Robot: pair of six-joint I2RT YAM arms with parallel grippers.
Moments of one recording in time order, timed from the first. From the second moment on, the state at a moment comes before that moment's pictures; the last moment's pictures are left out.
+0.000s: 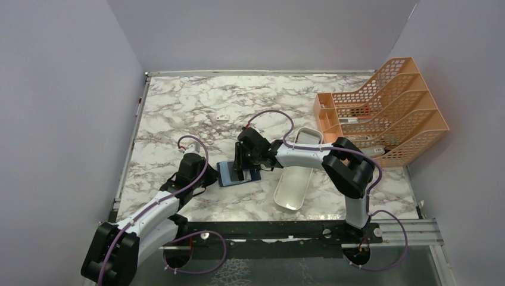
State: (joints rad) left arm -0.39 0.91 0.22 0.01 0.04 -0.77; right arm 0.96 1.94 1.22 -0.14 0.01 0.78
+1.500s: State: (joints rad) left arm -0.39 0.89 0.29 -0.01 0.08 -0.77; right arm 0.95 1.90 1.11 -0.01 -0.09 0.74
